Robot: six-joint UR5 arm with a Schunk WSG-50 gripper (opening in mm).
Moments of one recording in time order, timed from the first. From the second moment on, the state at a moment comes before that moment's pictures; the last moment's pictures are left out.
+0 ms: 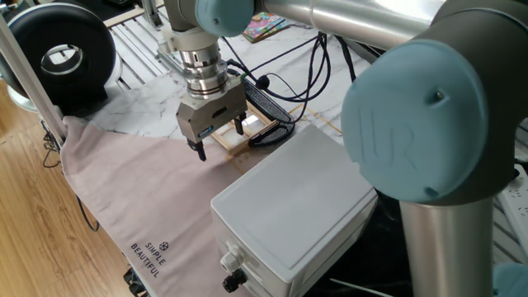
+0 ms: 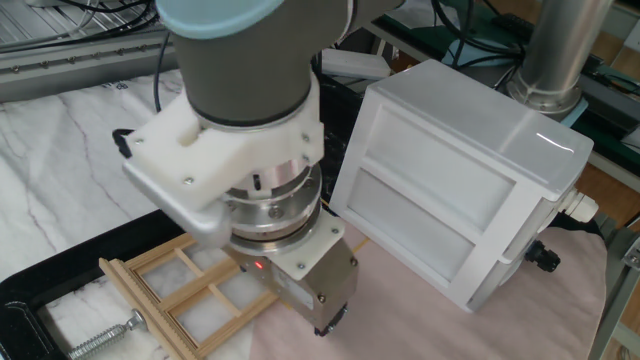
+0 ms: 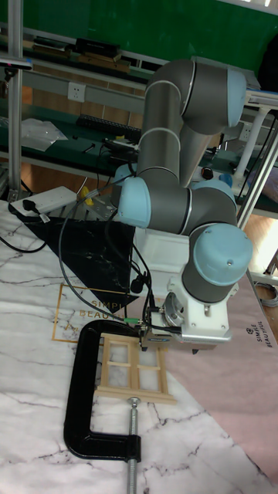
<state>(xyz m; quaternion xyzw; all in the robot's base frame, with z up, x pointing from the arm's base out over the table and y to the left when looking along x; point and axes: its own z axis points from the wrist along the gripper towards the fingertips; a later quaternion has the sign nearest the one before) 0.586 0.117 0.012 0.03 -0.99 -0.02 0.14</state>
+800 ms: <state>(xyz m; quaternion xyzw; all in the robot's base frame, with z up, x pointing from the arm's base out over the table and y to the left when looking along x) 0.609 0.133 0.000 0.00 -0.99 -0.04 0.14</state>
